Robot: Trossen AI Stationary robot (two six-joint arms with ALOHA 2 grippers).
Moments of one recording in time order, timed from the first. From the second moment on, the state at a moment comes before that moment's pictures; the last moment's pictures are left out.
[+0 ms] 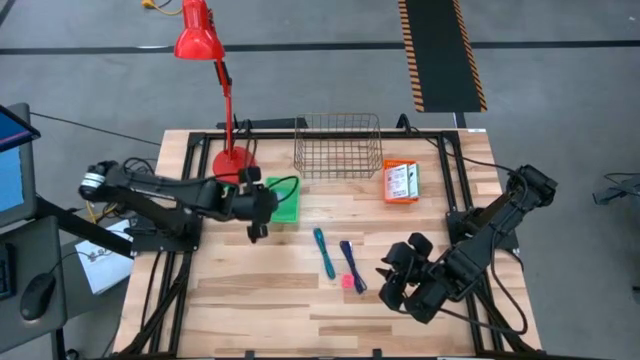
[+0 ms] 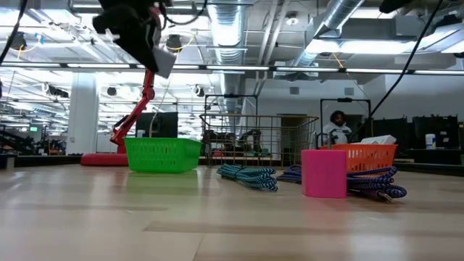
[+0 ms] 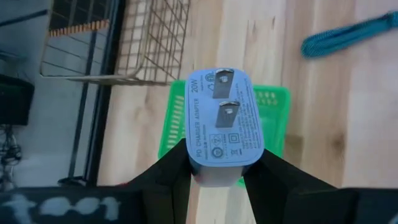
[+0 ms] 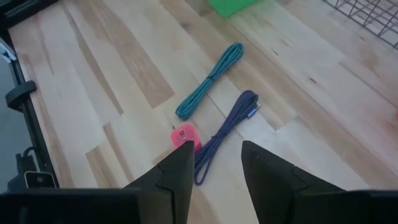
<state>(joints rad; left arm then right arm) -0.13 1.30 1.10 -0.90 -0.52 -0.05 0.76 1.53 1.29 -1.00 0.65 1.25</state>
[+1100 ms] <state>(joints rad) 0.04 1.39 1.05 -0.83 -0.33 0.16 0.76 1.53 1.29 -0.96 0.65 1.26</state>
